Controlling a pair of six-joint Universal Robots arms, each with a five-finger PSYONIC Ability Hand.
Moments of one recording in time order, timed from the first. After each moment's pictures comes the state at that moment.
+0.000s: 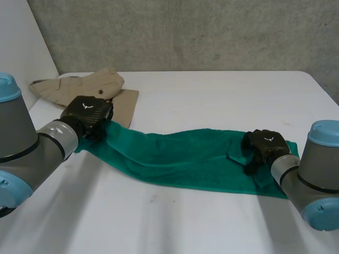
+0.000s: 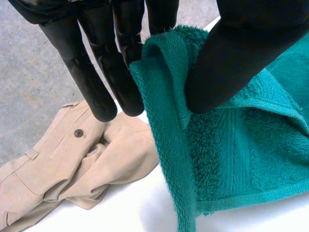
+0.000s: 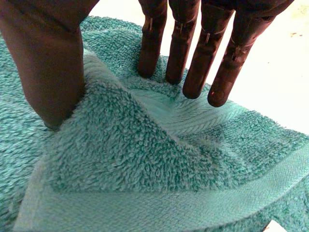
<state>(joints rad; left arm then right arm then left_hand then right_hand) 4.41 -1.88 -1.55 3.16 -1.41 3.54 1.83 -1.03 1.69 -0.27 1.46 2.96 1.11 1.20 1.19 1.20 0.97 0.56 0.65 0.65 0.65 0.46</state>
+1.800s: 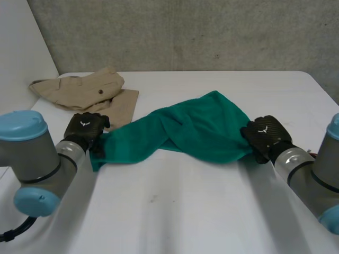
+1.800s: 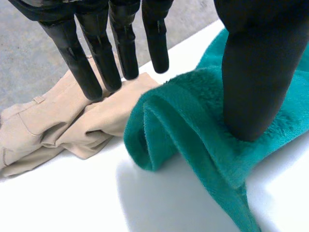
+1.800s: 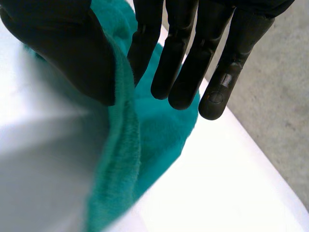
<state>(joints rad) 4.42 -2.06 -1.66 3.47 -1.53 3.42 1.83 -1.20 1.75 -0.26 1.34 2.51 0.52 0.53 0.53 0.52 0.34 0.99 1.18 1.18 1.19 1.00</state>
